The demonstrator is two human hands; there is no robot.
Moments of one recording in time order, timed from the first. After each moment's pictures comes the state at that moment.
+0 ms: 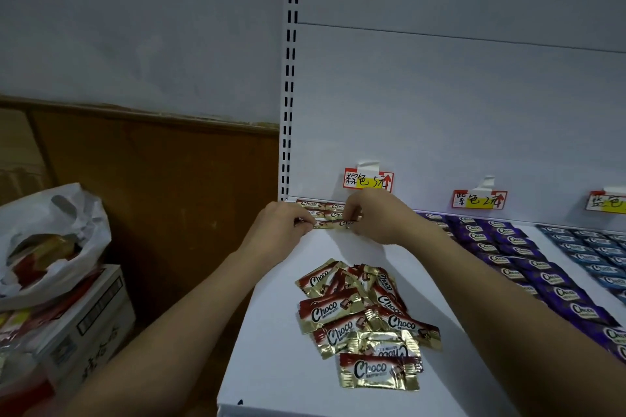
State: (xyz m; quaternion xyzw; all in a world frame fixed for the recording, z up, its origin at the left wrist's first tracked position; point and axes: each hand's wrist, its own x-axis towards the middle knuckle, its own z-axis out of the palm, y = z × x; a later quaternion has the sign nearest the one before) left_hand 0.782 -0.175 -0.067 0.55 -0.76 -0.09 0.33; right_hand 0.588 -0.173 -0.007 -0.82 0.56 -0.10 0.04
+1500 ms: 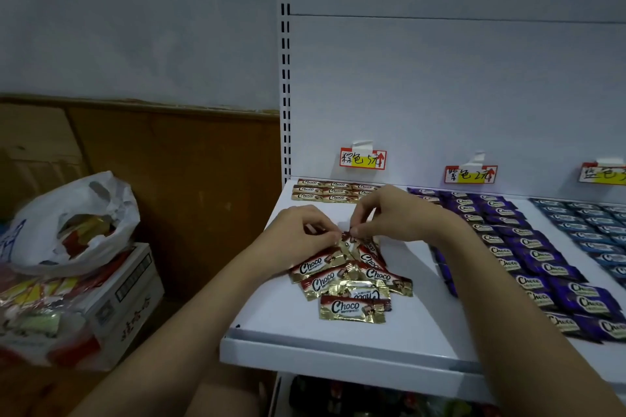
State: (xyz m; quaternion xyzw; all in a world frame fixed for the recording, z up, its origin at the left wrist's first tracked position) left_hand 0.754 -0.080 -0.049 0.49 -0.74 -0.28 0.35; right_hand 0.550 -0.109 -0.007 -0.81 0.49 -0.15 0.27
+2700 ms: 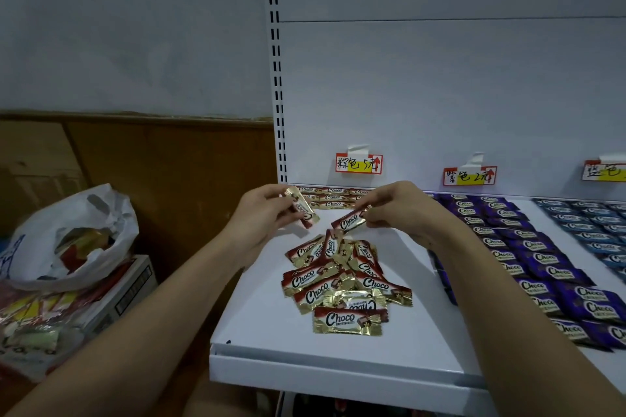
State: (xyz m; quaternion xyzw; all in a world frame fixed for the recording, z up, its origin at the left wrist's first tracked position) left_hand 0.773 -0.105 -0.033 0.46 -0.44 -0.54 0.55; right_hand 0.542 -0.121 -0.012 -0.62 0.56 -0.35 0.42
